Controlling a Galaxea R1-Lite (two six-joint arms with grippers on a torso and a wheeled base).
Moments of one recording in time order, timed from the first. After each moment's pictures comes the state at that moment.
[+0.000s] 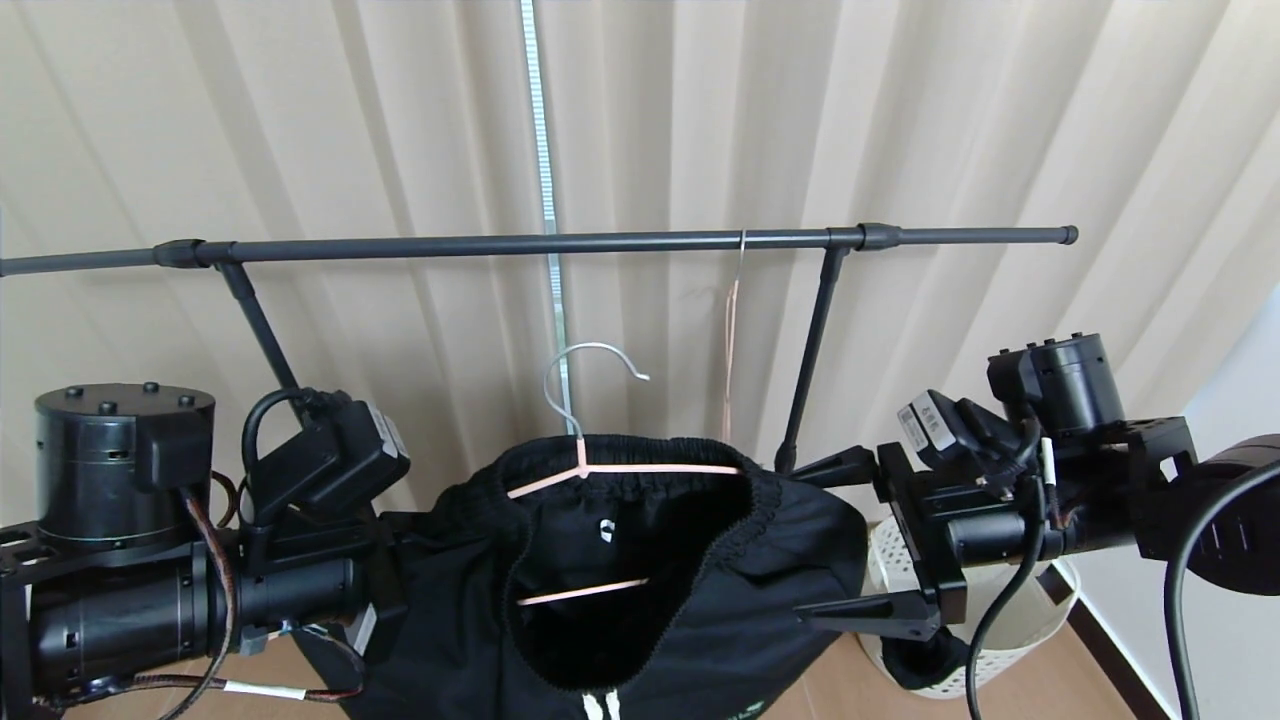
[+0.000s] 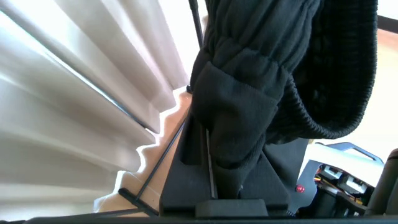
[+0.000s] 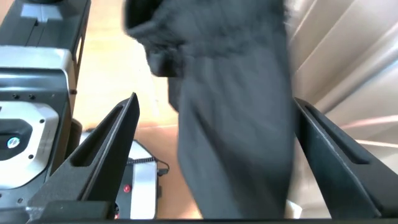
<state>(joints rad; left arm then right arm) -0.38 1.43 -0.51 -0.45 -0.42 0.44 0.35 1.74 -0.83 -0.20 0.97 -0.66</state>
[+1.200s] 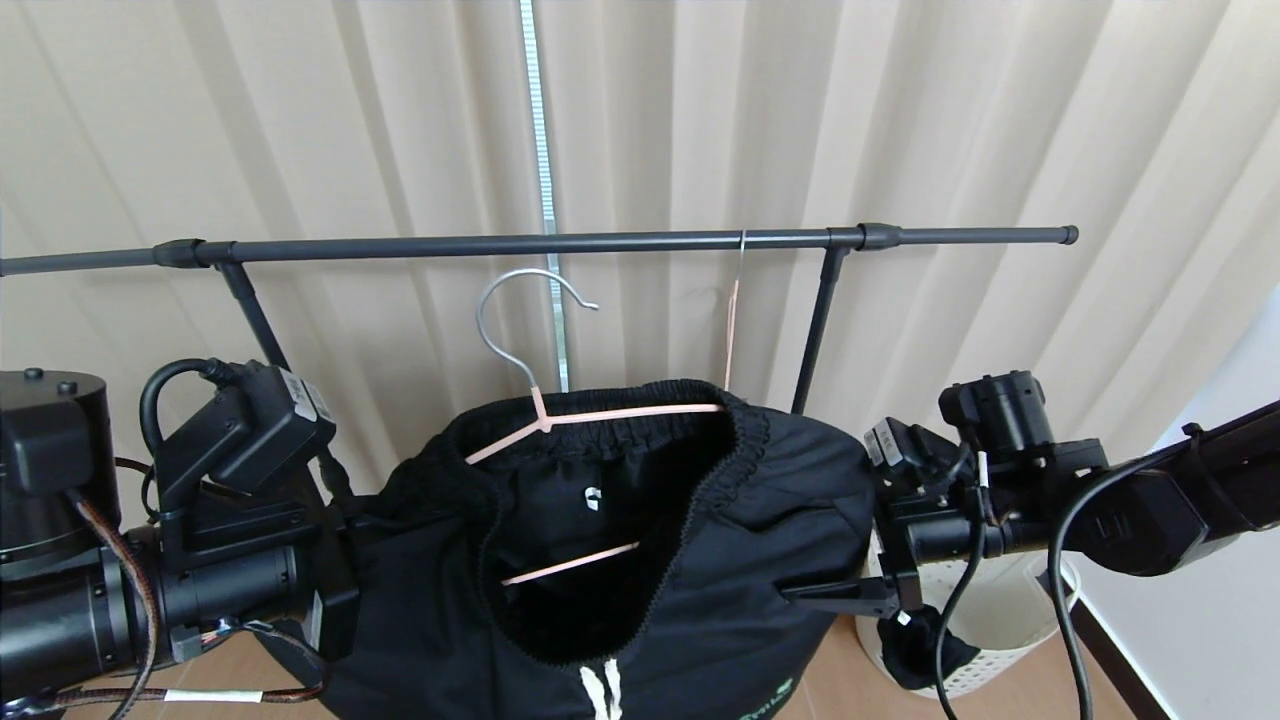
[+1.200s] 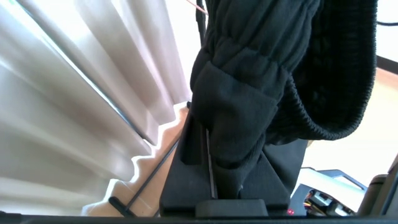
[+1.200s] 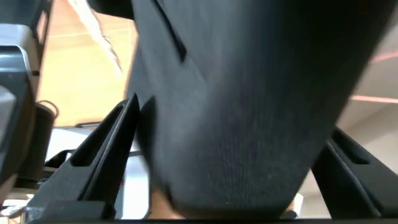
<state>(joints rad) -0.36 1.32 -0.50 -0.45 -0.42 0.32 0.27 1.94 -0.84 -0.30 0.99 -0.73</state>
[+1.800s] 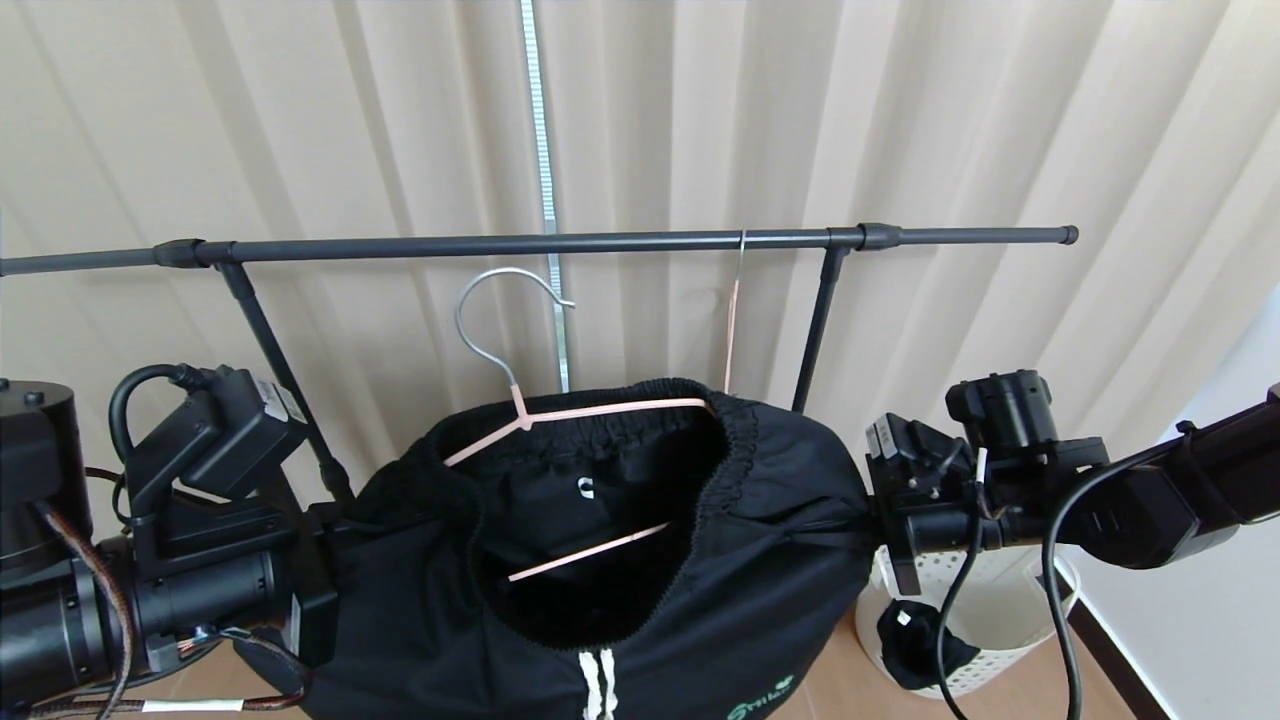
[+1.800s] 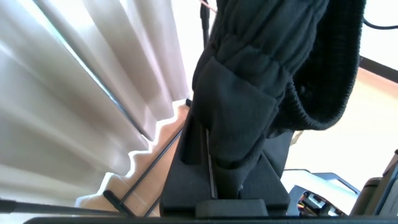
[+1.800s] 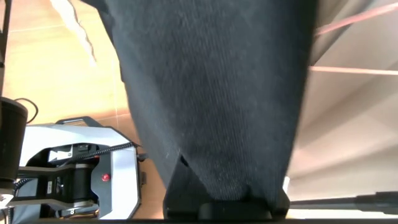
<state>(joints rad) -0.32 1.29 -0.48 -0.45 -0.42 0.29 0.22 1.96 -0.85 -0.32 0.93 -0.73</state>
